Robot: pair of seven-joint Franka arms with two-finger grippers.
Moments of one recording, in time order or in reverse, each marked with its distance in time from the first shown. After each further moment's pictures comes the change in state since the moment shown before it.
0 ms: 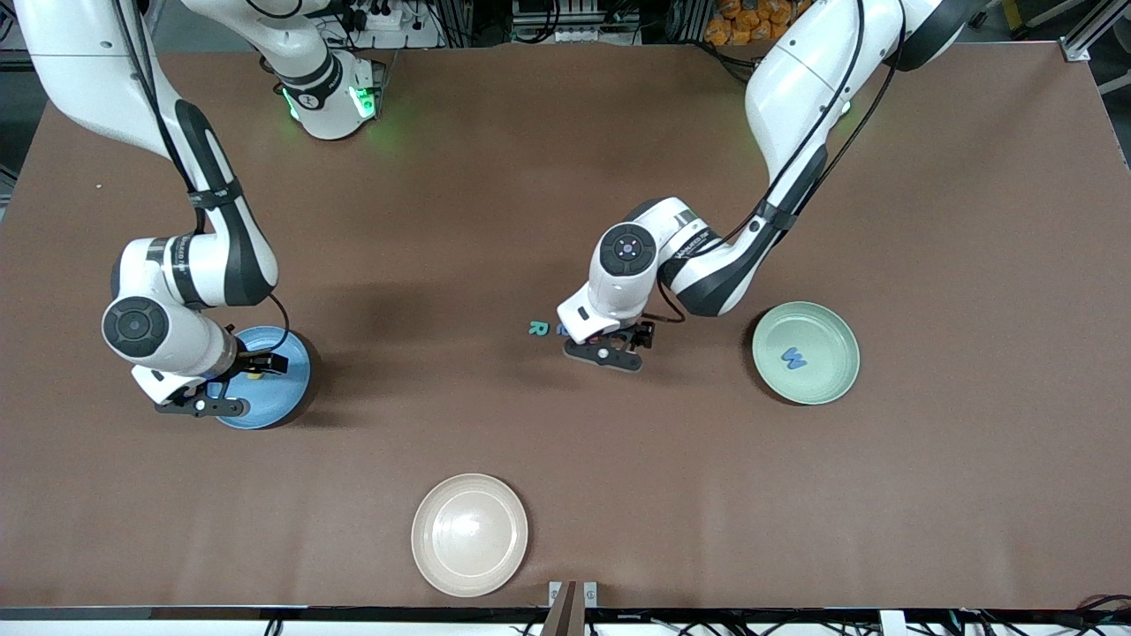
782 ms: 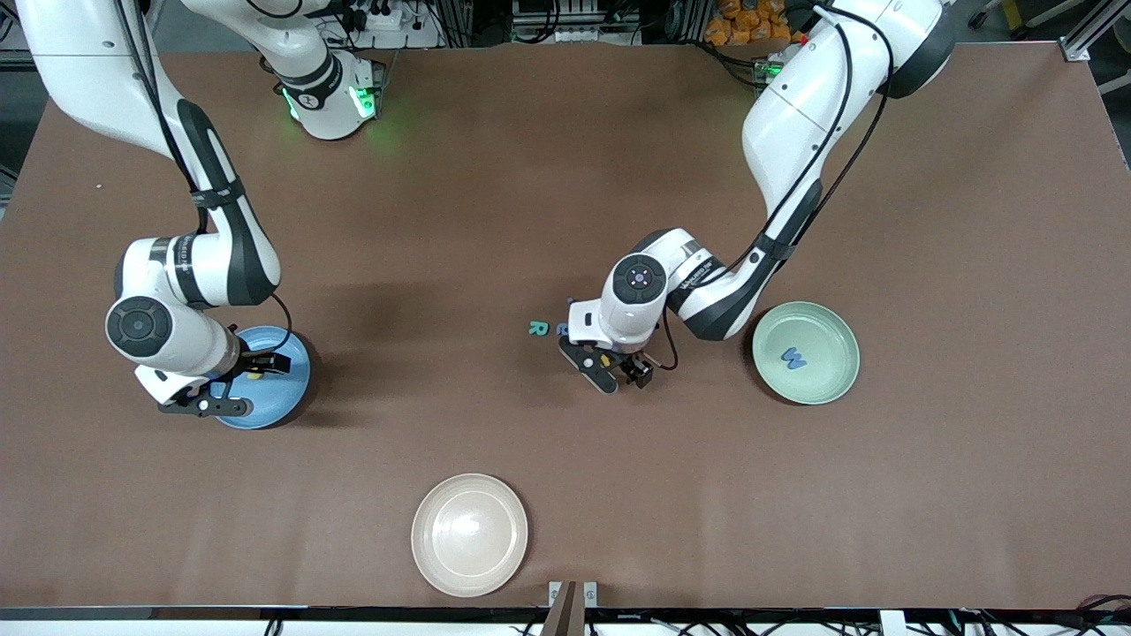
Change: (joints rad) left arm 0.008 0.105 0.037 0.047 0.007 0.095 0.430; right arm 0.003 0.000 0.003 0.000 0.000 0.000 0.000
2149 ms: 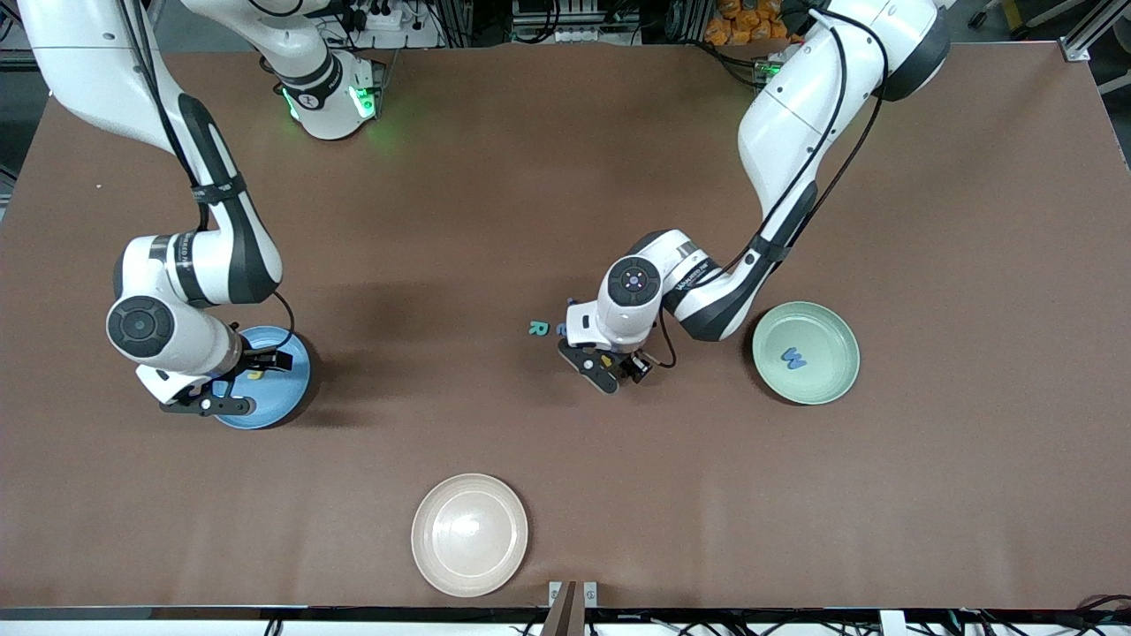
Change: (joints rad) left arm -0.017 0.007 0.001 0.016 0.000 -0.043 -0.077; right arm 0.011 -0.012 0.004 0.014 0.000 -0.043 0.003
